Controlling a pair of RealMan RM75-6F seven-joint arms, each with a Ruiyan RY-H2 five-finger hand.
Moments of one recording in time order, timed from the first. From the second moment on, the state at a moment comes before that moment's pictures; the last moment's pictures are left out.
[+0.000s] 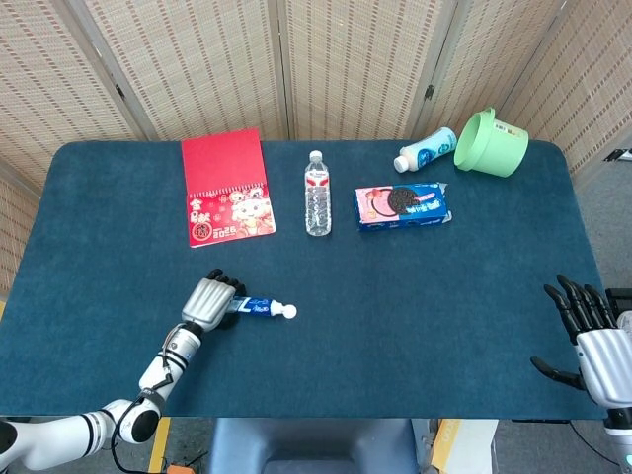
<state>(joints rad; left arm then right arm) -0.69 -1.66 -0.15 -1.31 1.13 0.92 0.43 0.04 -1.04 0.01 -1.62 -1.64 1.58 0.13</state>
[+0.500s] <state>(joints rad) -0.69 -1.61 -0.13 -1.28 1.31 0.97 0.20 0.05 -1.02 0.01 -1.66 -1.68 1.57 0.09</state>
